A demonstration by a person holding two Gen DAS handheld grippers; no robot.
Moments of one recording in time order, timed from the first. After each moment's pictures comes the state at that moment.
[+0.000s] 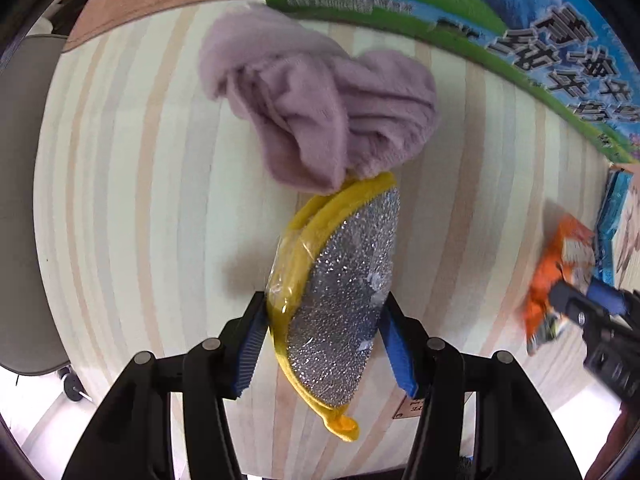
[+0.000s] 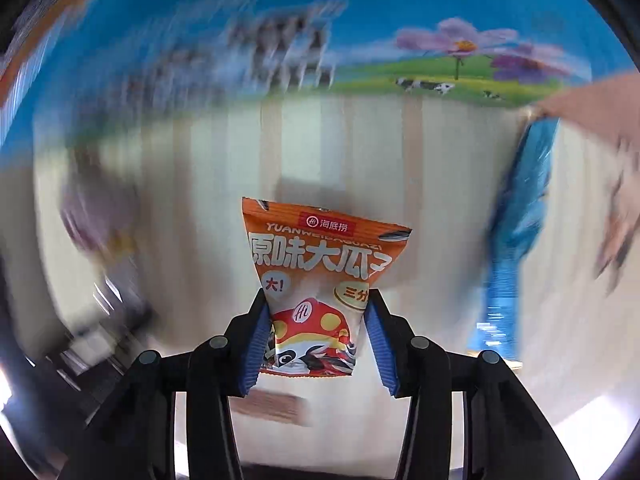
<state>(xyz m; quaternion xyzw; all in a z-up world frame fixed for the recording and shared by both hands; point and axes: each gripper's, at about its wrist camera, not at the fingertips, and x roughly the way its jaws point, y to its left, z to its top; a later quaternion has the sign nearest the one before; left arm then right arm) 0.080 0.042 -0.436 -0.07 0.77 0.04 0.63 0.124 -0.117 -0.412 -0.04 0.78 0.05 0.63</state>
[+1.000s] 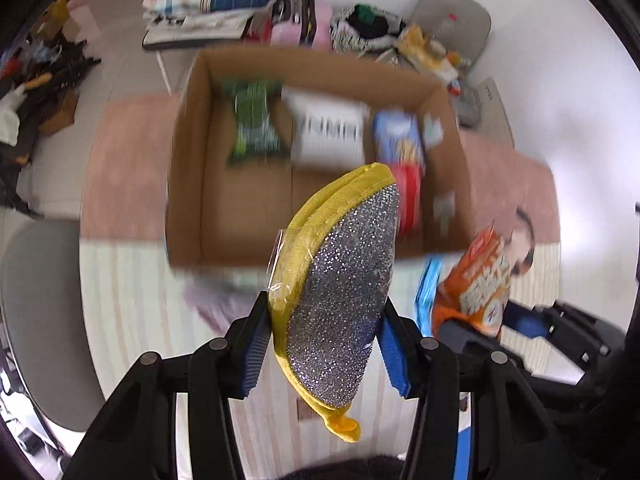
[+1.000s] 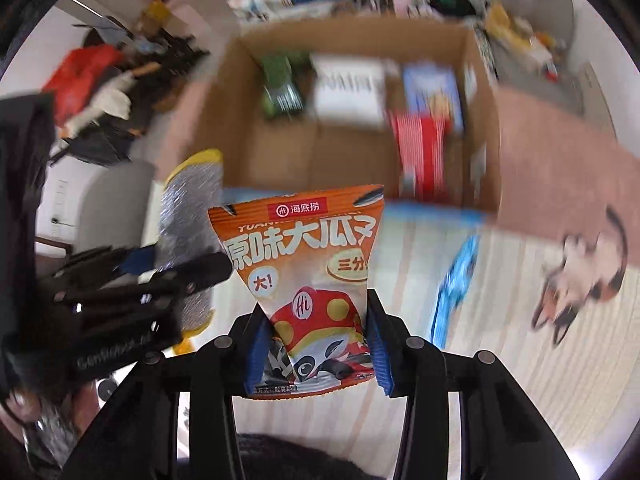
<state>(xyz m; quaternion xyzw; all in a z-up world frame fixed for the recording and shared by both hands) 0.192 -0.005 -0.220 -0.09 0.67 -0.07 0.74 0.158 -0.138 -0.188 0.02 0.66 0.15 0.73</state>
